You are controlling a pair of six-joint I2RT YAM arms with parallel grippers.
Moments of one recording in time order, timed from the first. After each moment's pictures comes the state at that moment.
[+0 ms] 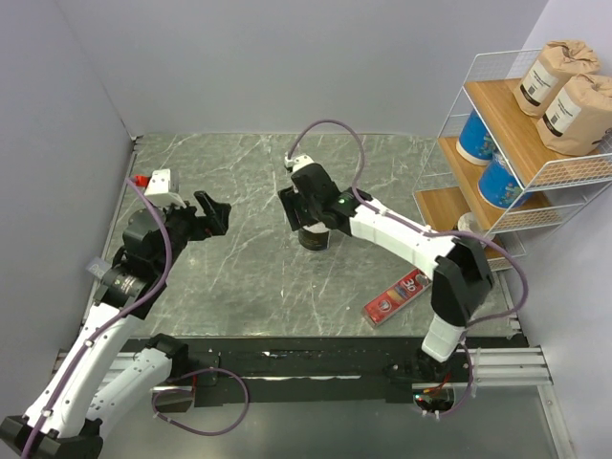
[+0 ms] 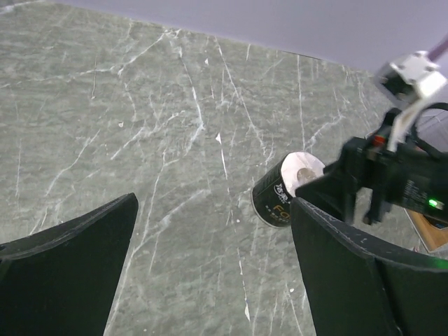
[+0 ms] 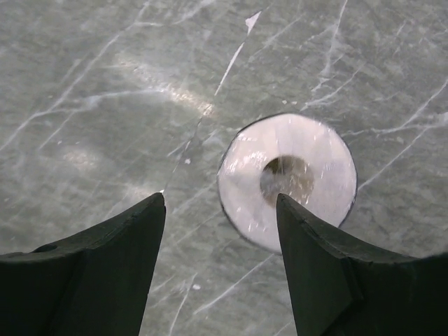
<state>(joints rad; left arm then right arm) -0.38 0.72 0.87 -0.32 -0.13 -0.41 0.78 1.70 1.44 -0.49 0.21 0.21</state>
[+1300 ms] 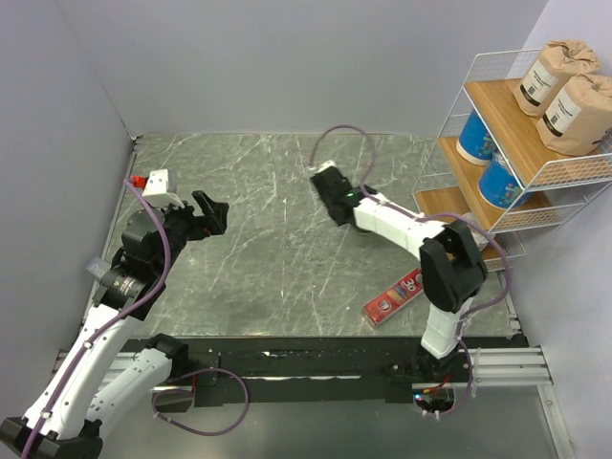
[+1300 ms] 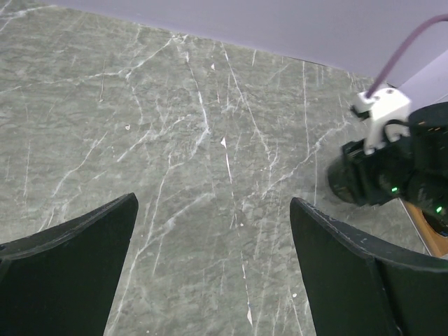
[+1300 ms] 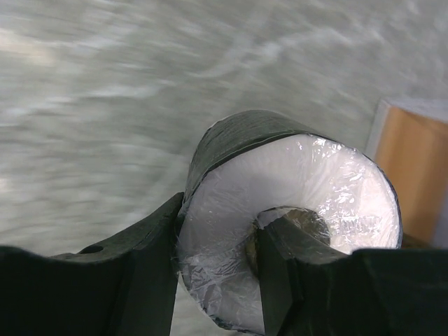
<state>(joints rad) -0.38 0.72 0.87 -0.32 -0.16 -0.41 0.65 1.82 1.40 -0.55 0.55 -0.03</state>
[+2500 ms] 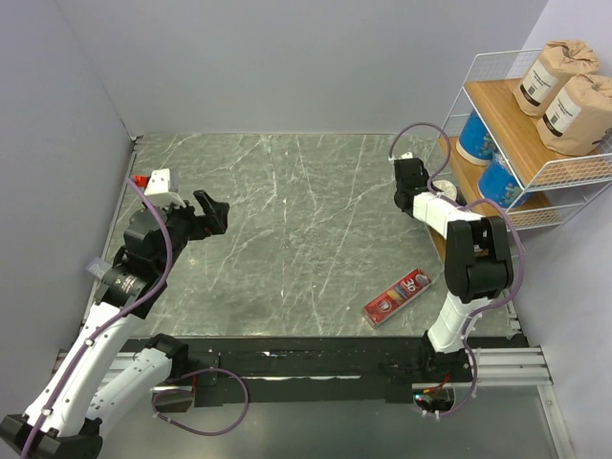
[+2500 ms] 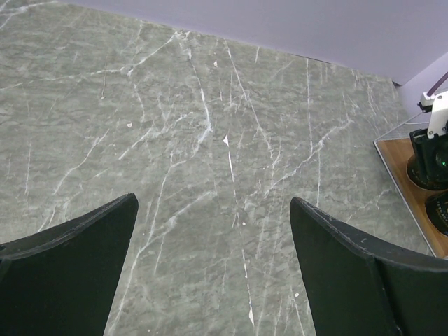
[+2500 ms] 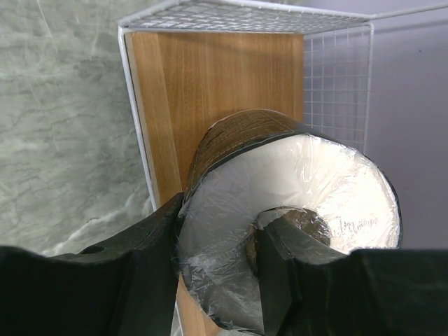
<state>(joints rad) -0.39 0.73 0.87 -0.32 -0.16 -0.41 0.14 1.79 1.17 -0.20 0.65 -0.42</state>
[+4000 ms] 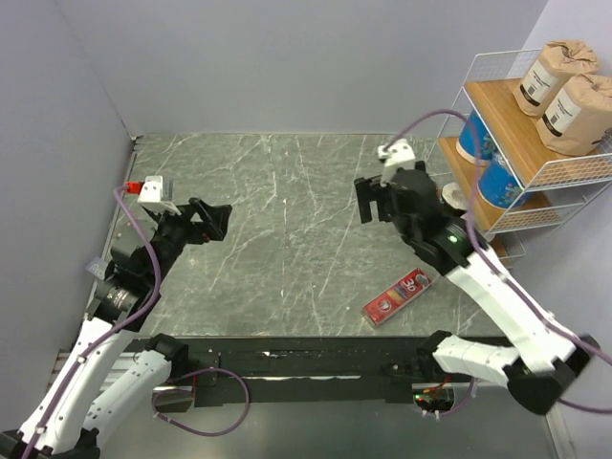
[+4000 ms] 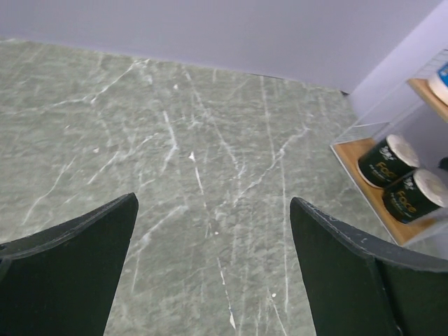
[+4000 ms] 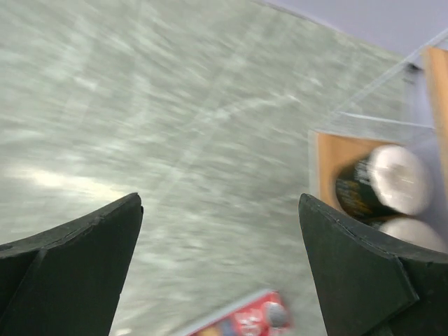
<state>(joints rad) -0.40 0.64 0.84 -0.27 -0.08 -0.40 0.64 1.10 1.23 -0.58 0.48 0.01</state>
